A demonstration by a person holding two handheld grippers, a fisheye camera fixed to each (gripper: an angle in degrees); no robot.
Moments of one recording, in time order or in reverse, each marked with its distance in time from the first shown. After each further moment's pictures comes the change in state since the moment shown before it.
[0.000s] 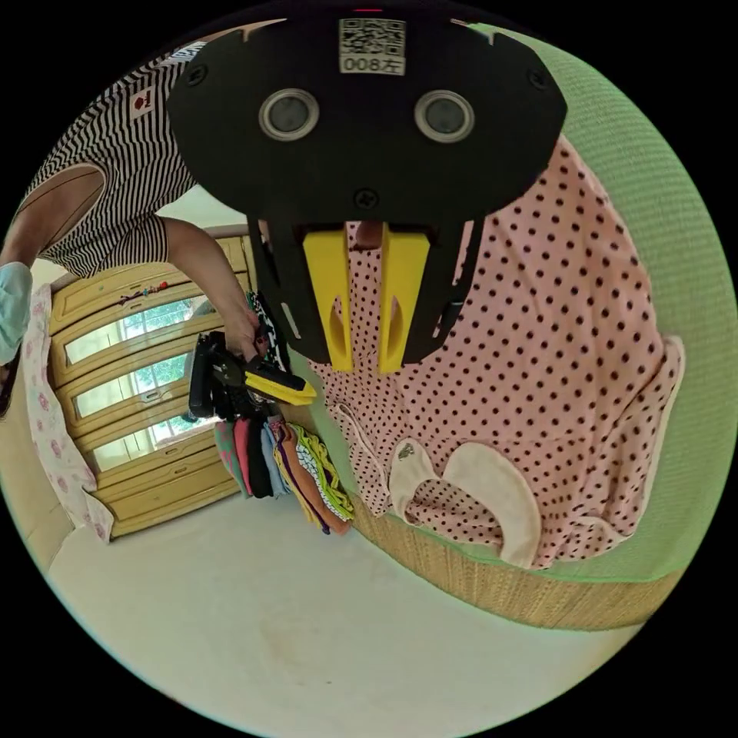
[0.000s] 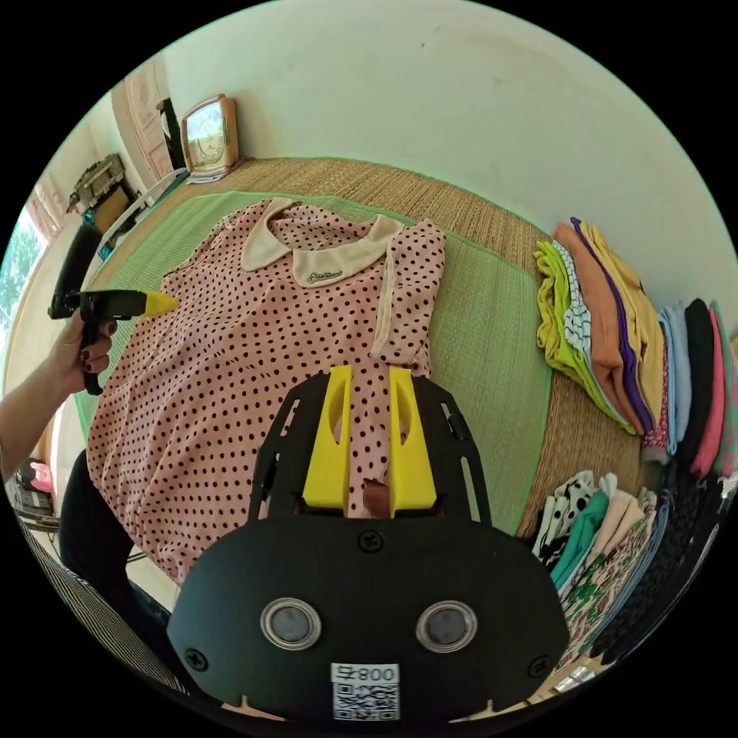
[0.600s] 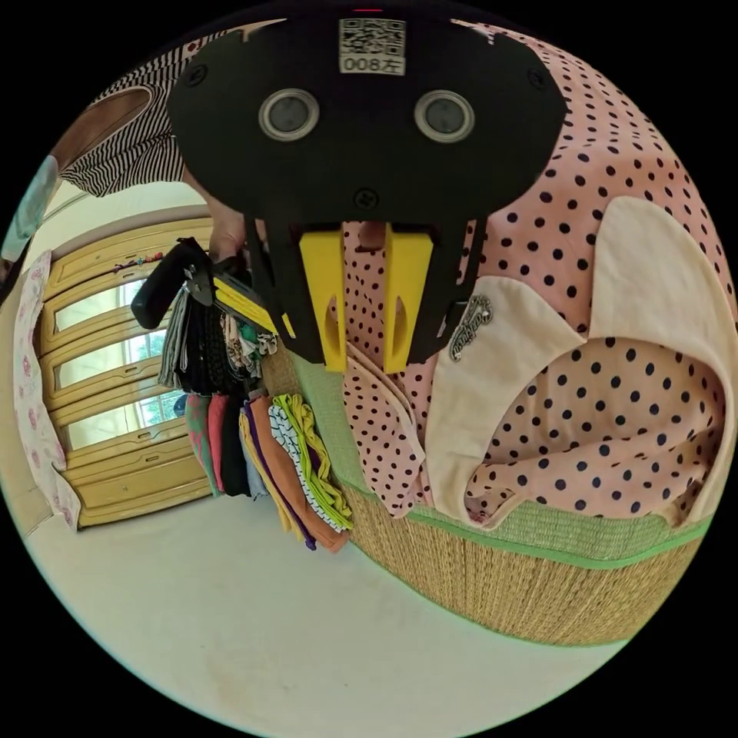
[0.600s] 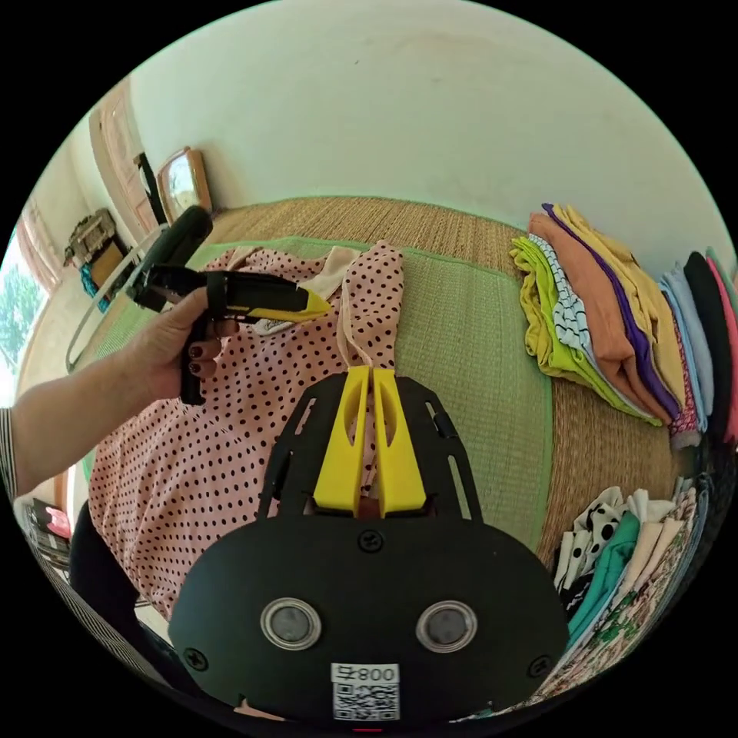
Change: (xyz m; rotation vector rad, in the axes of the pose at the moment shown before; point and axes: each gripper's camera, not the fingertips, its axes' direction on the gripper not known) left arm -0.010 -0.182 0.238 -0.059 0.019 -0.019; right arm 0.058 0.029 0.020 0.168 -0.109 0.176
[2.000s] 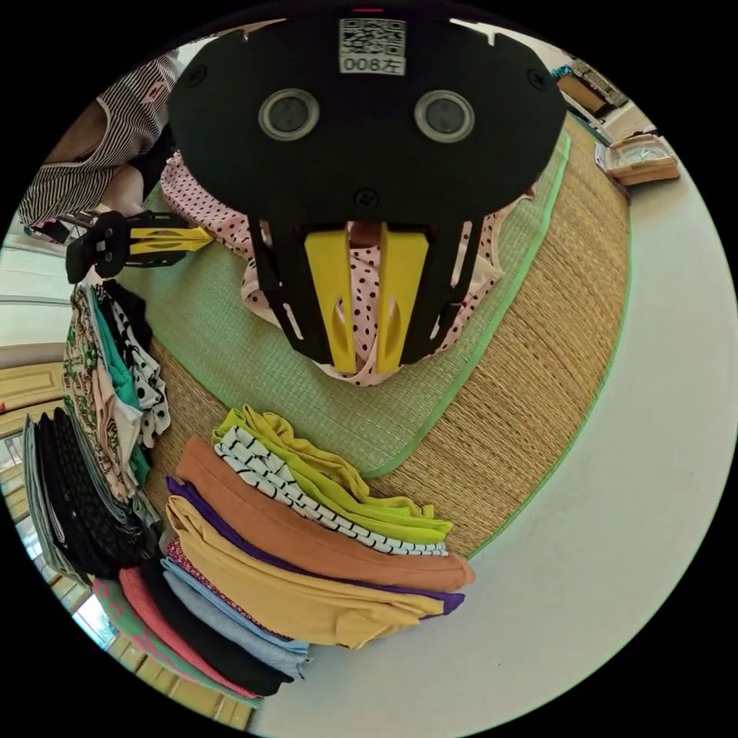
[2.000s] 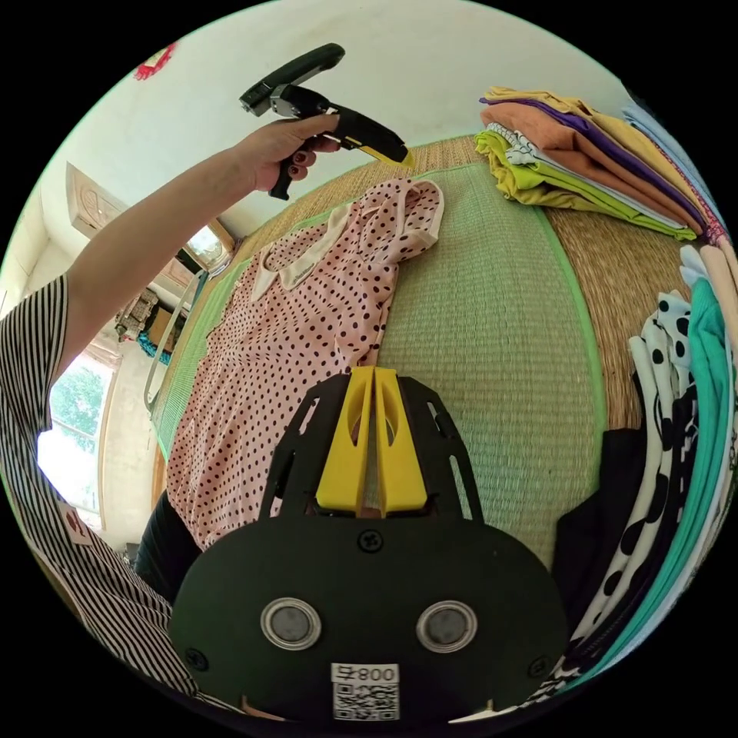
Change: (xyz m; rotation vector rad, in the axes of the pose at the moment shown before) left arm 0.197 -0.130 0.241 -0.472 -0.692 0.598; right arm 0.064 0.096 0.000 -0.056 -0.276 0.242
